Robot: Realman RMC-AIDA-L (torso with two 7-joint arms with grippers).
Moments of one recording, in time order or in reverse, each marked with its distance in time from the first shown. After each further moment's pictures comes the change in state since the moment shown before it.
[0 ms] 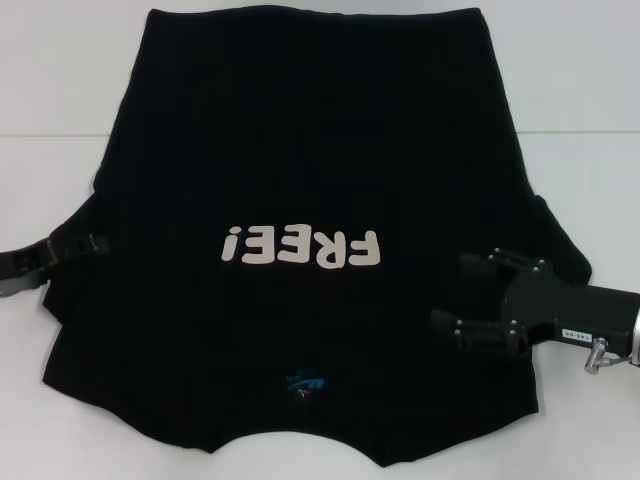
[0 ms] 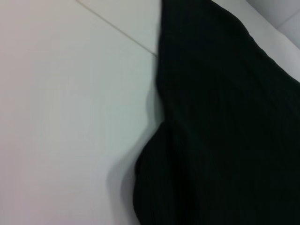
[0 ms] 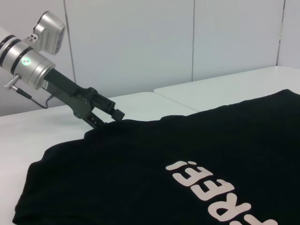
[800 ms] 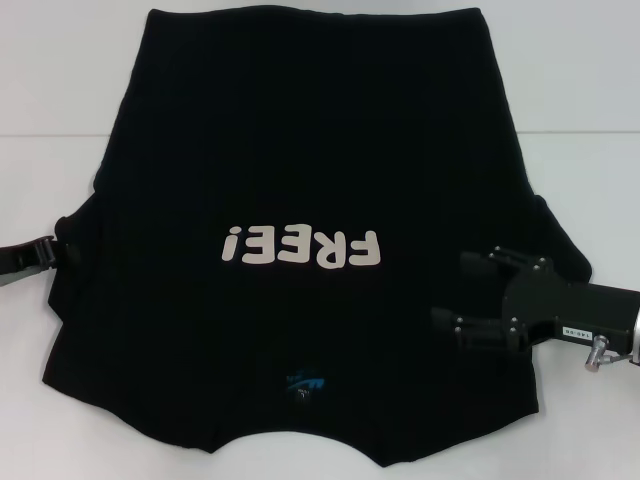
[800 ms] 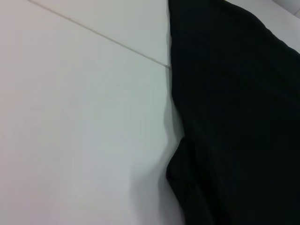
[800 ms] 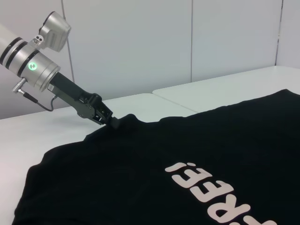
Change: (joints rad) left arm -0.008 -0.008 0.105 0.025 0.000 -0.118 0.006; right arm 0.002 -0.002 0.000 0.000 0.003 -0.001 0.012
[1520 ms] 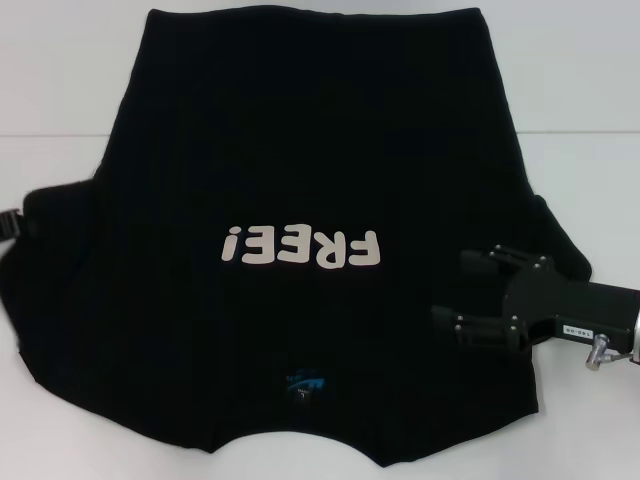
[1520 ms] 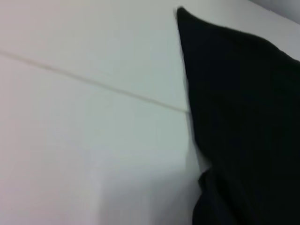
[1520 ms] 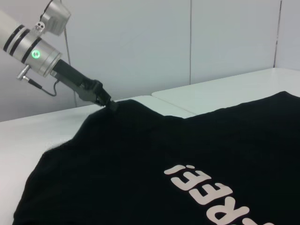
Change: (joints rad) left arm -0.008 0.023 0.000 0.086 0.060 -0.018 -0.013; right arm 0.000 0.000 0.005 0.000 0.003 -0.003 0.000
